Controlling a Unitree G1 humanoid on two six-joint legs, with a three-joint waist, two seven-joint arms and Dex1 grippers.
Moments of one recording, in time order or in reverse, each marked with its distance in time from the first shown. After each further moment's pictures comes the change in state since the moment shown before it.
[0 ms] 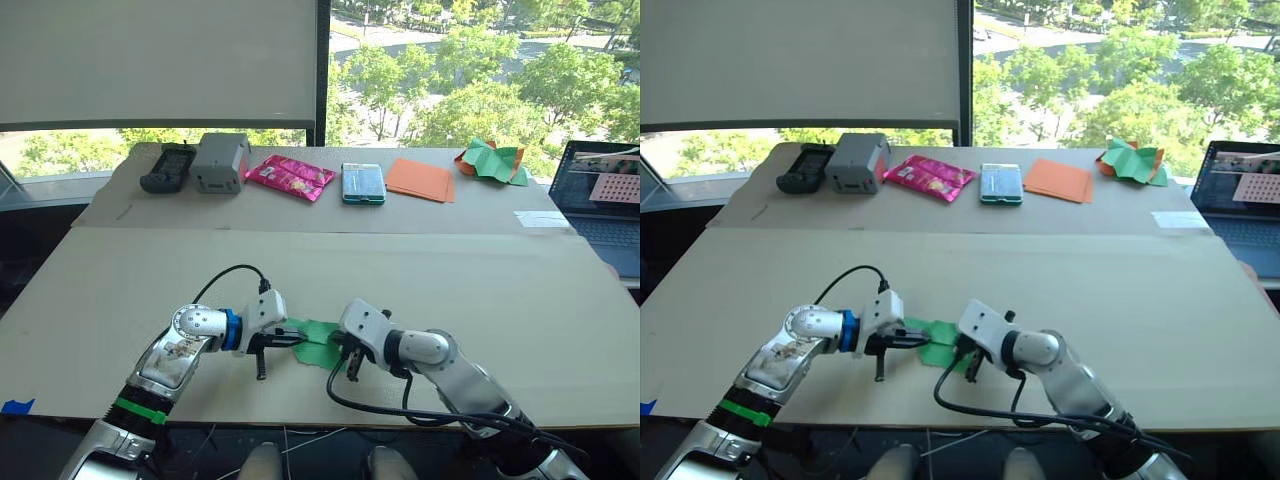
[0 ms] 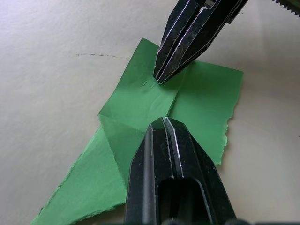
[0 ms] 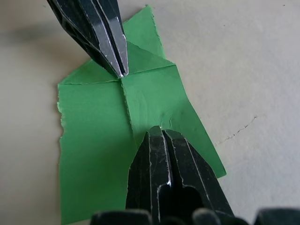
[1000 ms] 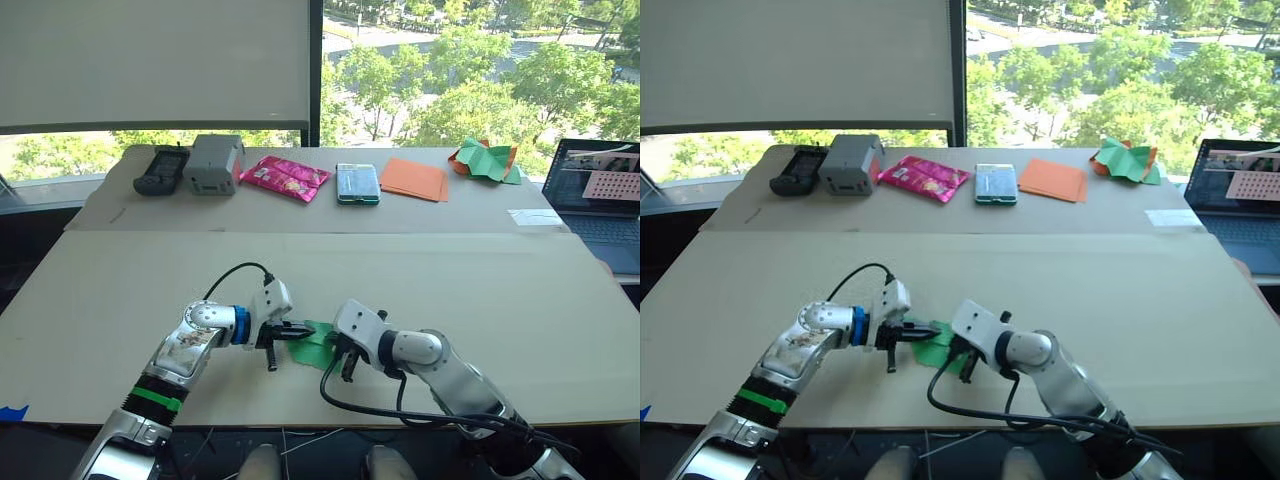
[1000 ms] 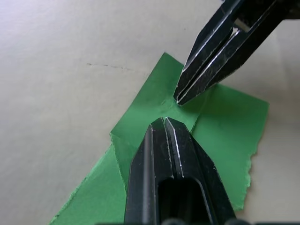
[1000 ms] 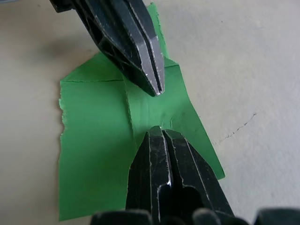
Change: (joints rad) left arm -0.056 -0.047 -0.006 0.113 -0.002 0.001 0.013; right arm -0.013 0.031 0.021 -0.015 -0.014 0.077 -0.014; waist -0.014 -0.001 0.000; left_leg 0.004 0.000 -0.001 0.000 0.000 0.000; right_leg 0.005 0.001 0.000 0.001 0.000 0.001
